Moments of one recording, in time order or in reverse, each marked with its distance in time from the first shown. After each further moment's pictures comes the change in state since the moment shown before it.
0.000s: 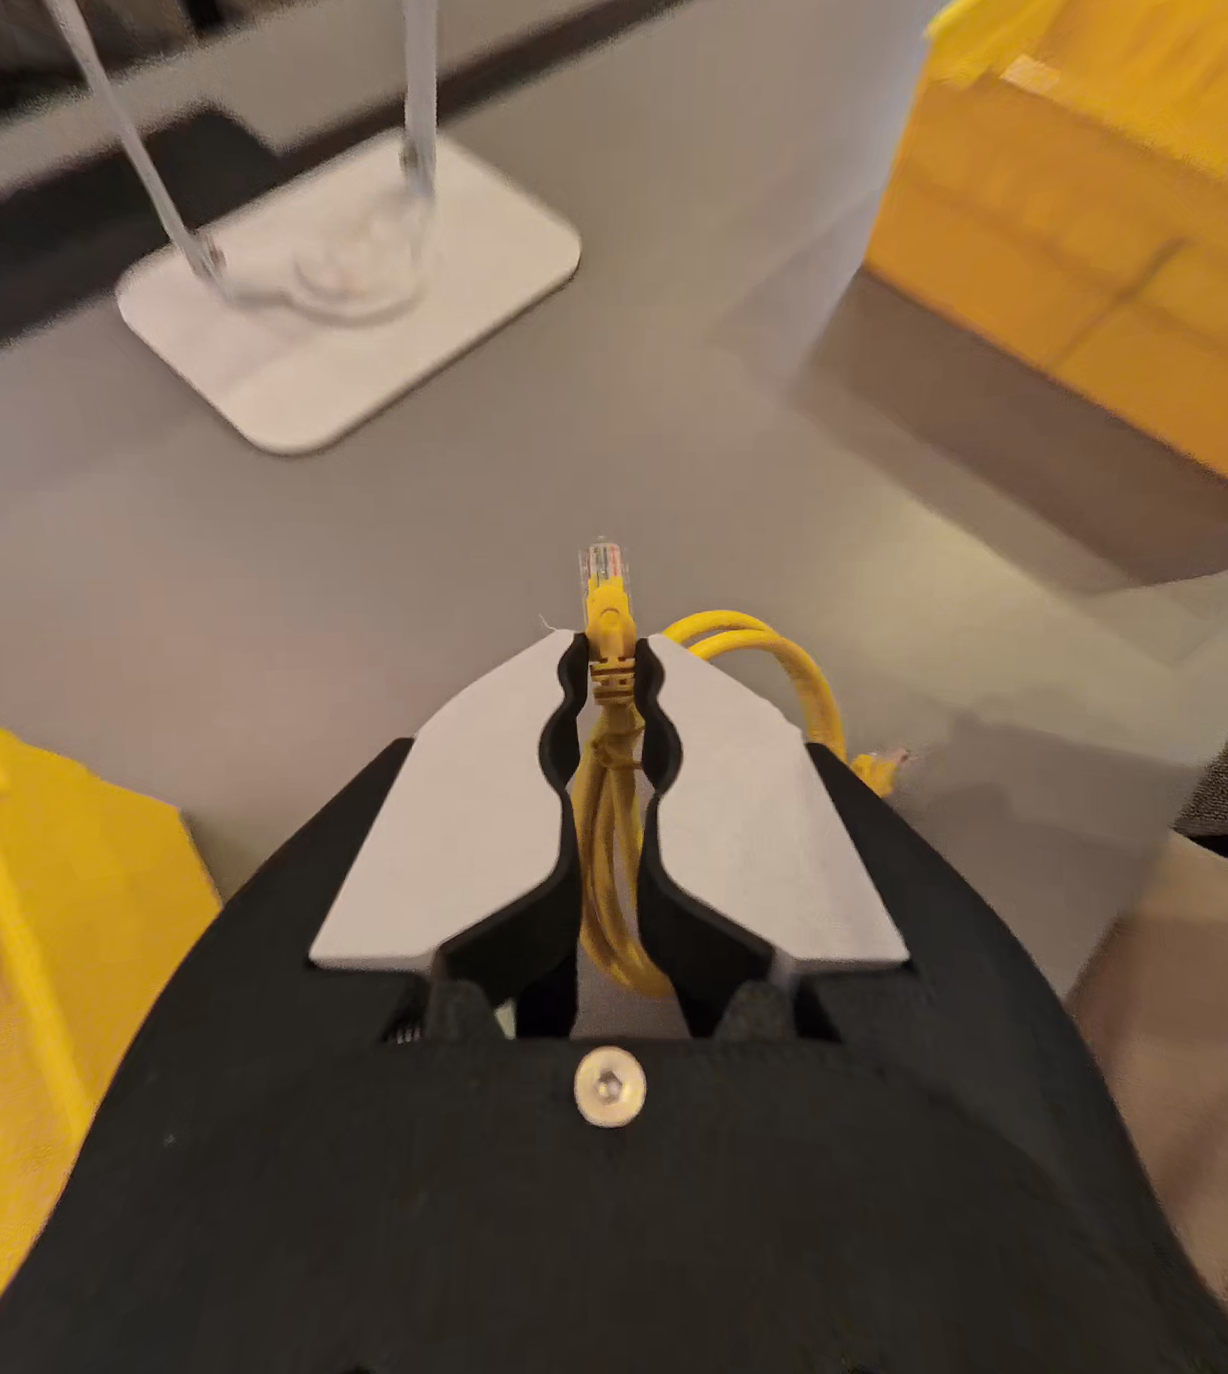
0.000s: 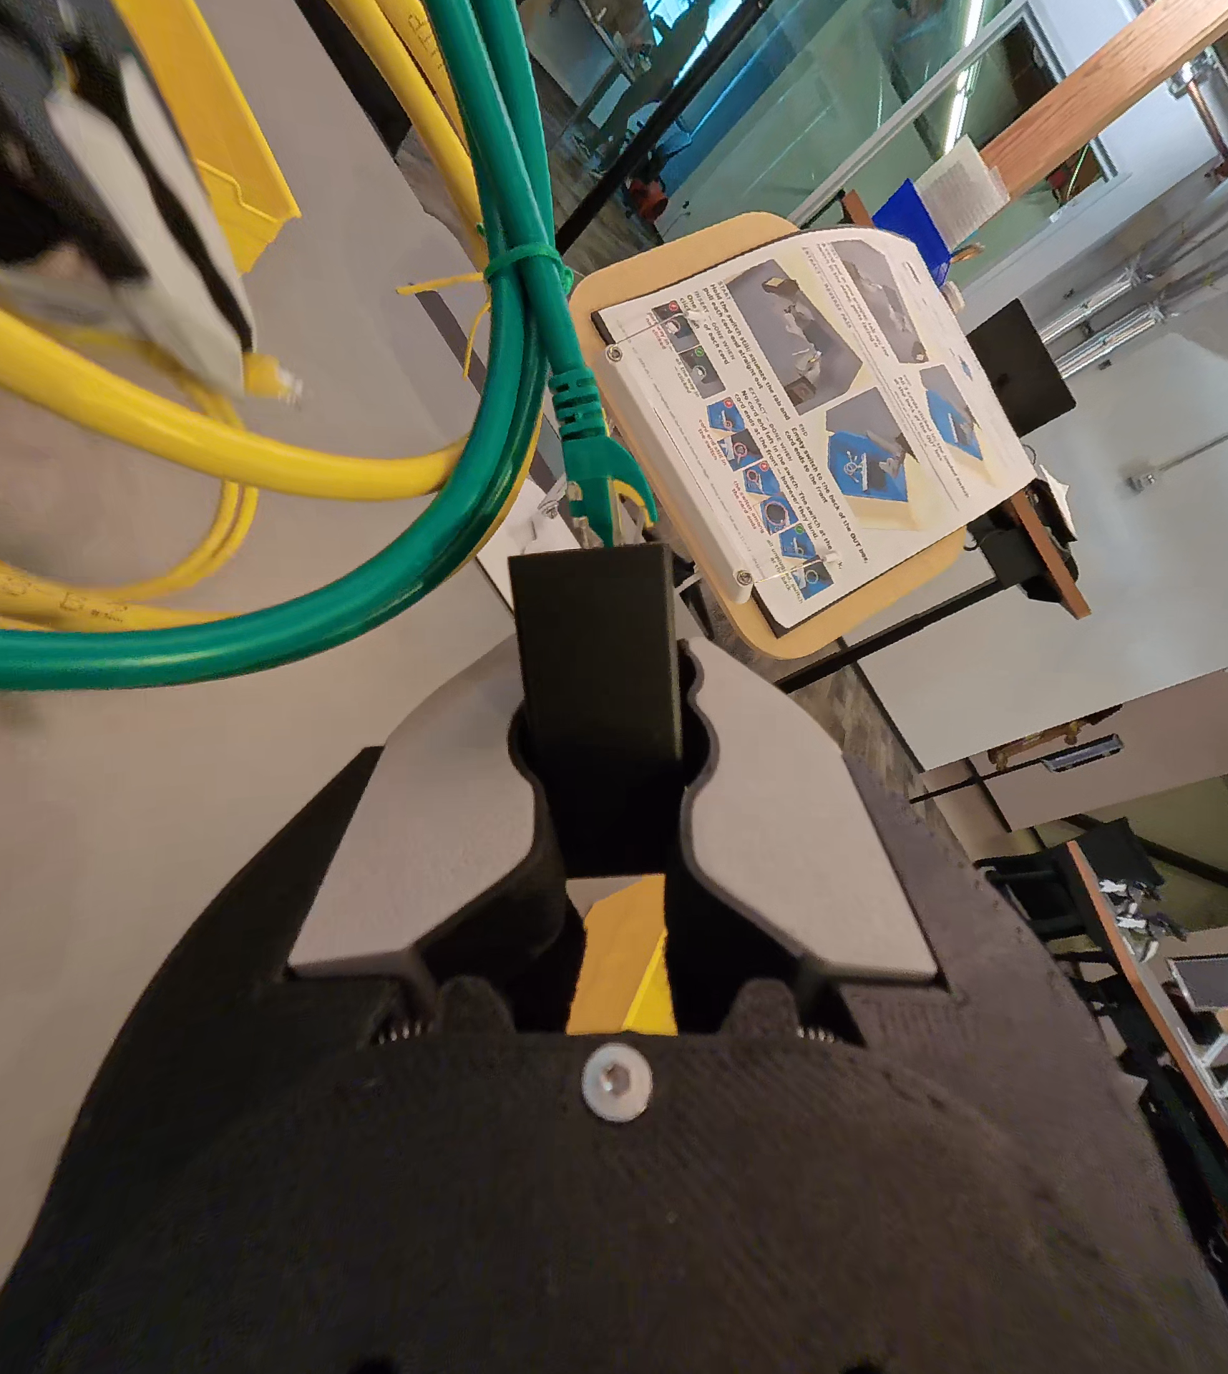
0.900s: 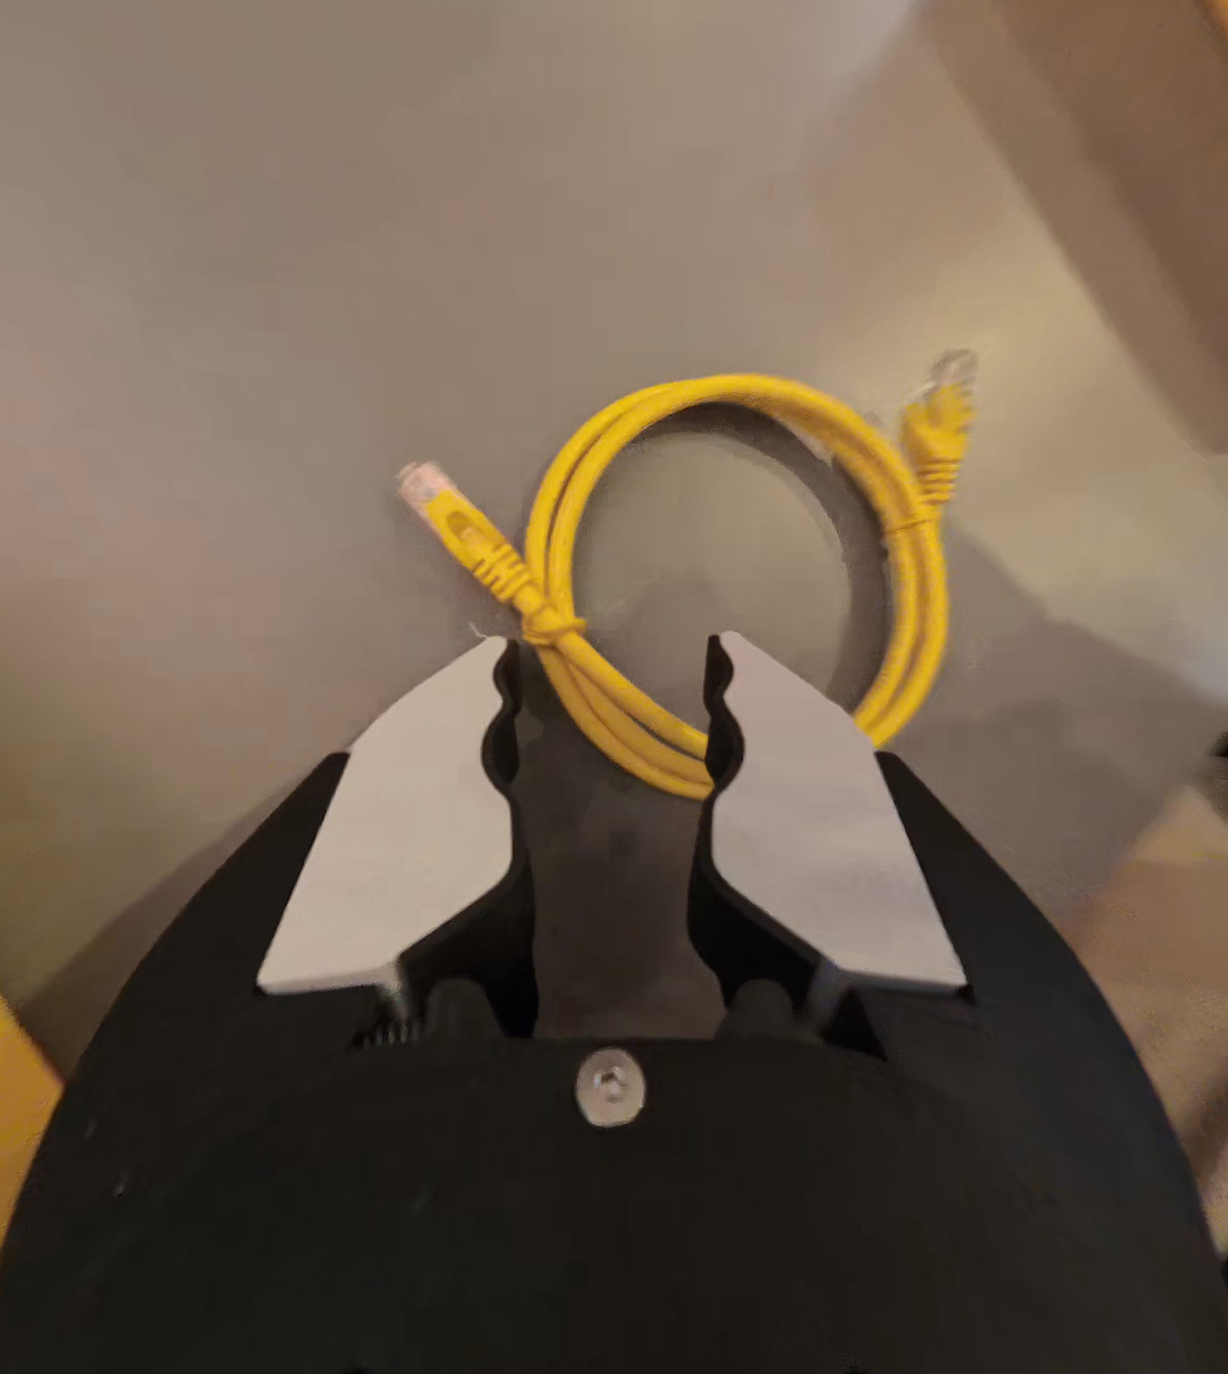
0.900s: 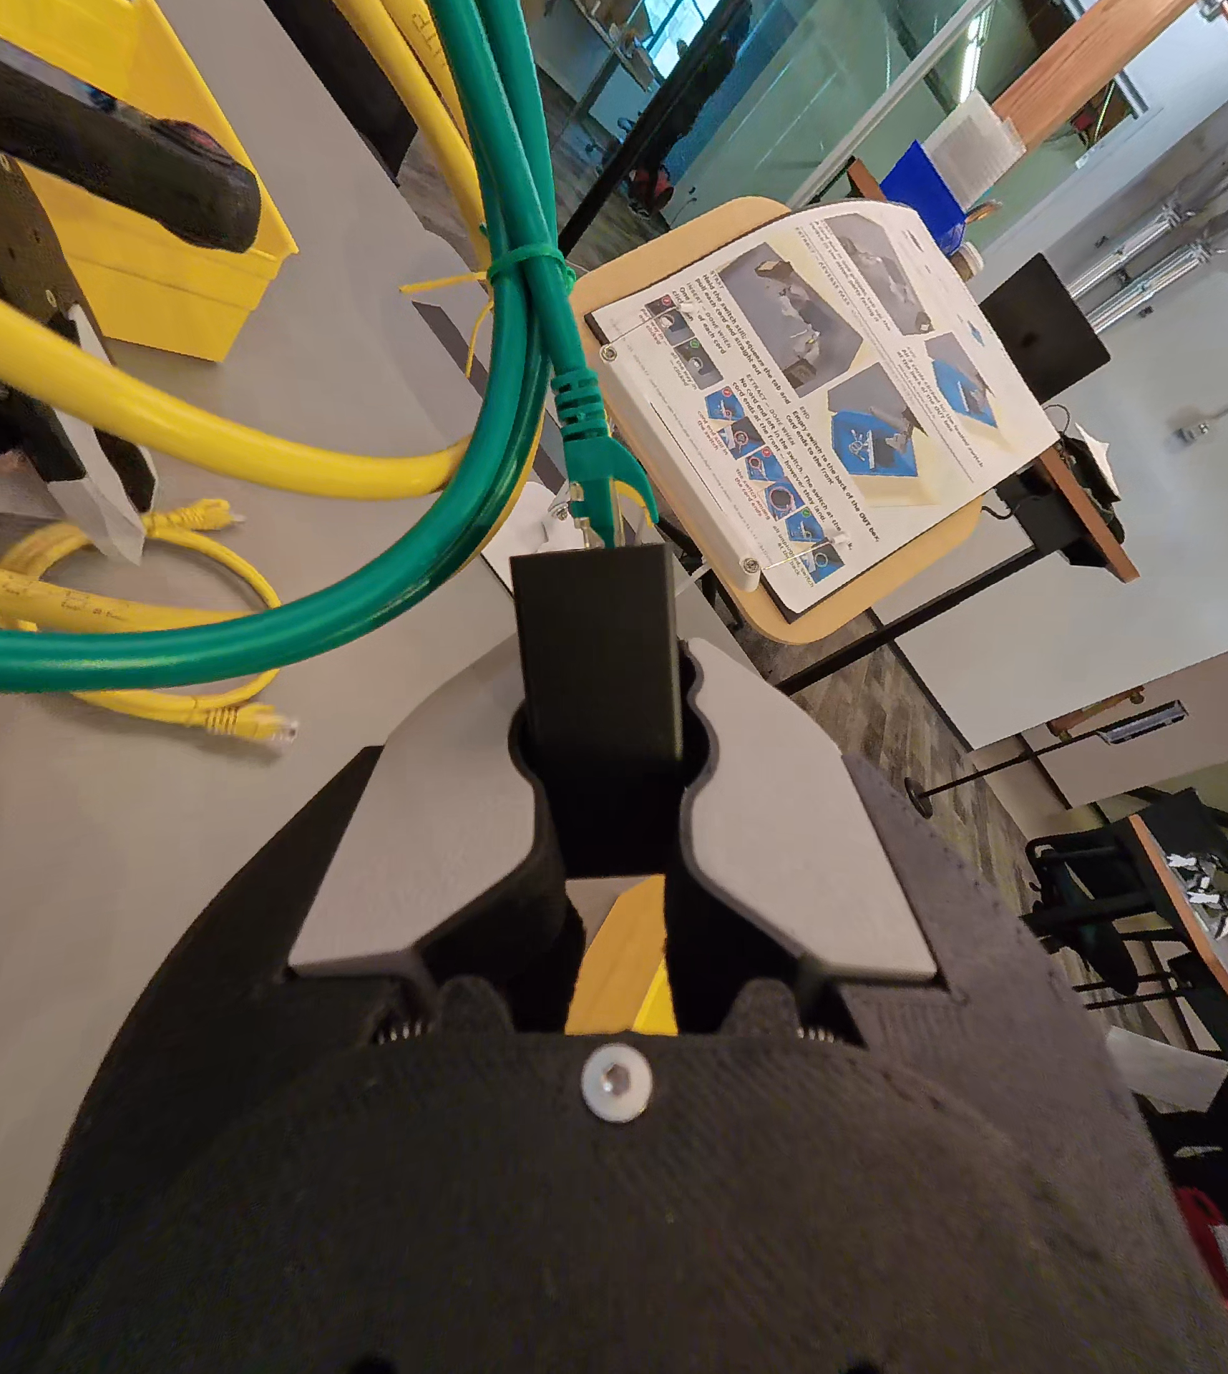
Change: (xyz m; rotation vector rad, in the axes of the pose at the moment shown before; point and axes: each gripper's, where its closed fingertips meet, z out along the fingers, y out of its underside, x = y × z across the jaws) left arm 0.008 0.092 0.041 -0.319 0.072 -0.214; right arm 0.008 -0.003 -0.007 -0.007 -0.019 0.080
